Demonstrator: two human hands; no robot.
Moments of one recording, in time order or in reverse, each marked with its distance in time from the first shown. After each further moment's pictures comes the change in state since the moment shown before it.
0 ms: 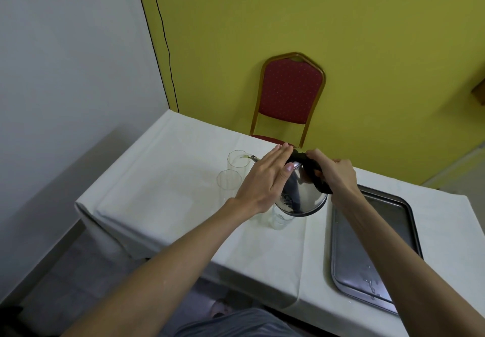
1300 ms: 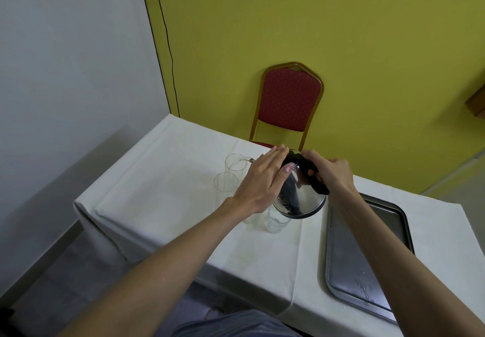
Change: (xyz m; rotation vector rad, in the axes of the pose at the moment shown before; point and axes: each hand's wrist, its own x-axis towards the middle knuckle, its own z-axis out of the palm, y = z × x) left_hand 0.001 0.008 0.000 0.016 0.019 -0.008; right_hand 0.004 -0.006 -0.008 -0.036 0.000 -0.014
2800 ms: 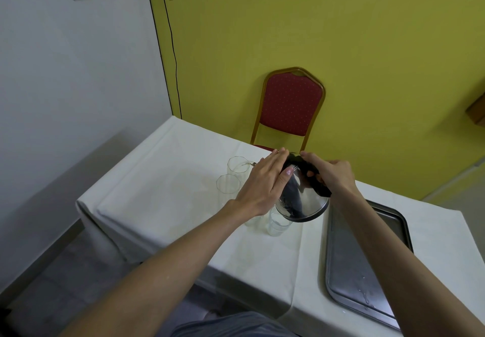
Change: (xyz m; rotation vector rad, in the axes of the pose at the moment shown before) left_hand -0.002 -0.002 0.001 -0.005 -0.010 -0.029; right_hand 0.002 -0.005 0.000 -0.035 -0.013 0.010
